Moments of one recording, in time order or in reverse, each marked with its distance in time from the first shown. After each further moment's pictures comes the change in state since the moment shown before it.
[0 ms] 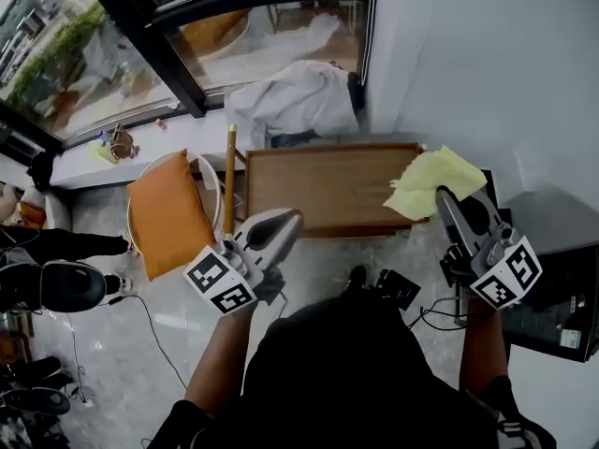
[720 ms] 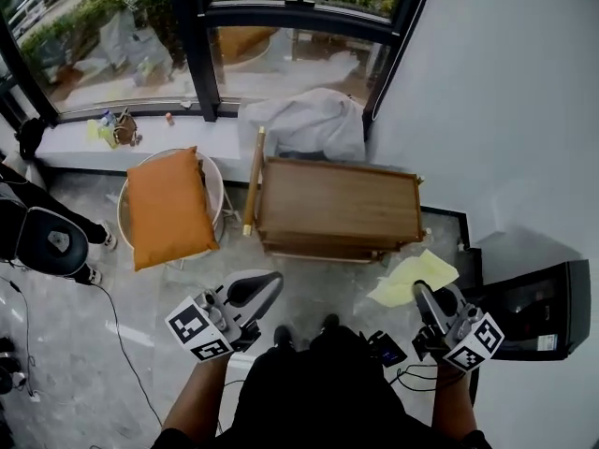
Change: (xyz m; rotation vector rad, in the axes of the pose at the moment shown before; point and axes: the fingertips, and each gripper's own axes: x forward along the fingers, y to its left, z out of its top) left arm -0.207 -0.060 -0.007 0.001 -0.108 -0.032; right arm -0.043 0.199 -0.060 0.146 0.088 0.035
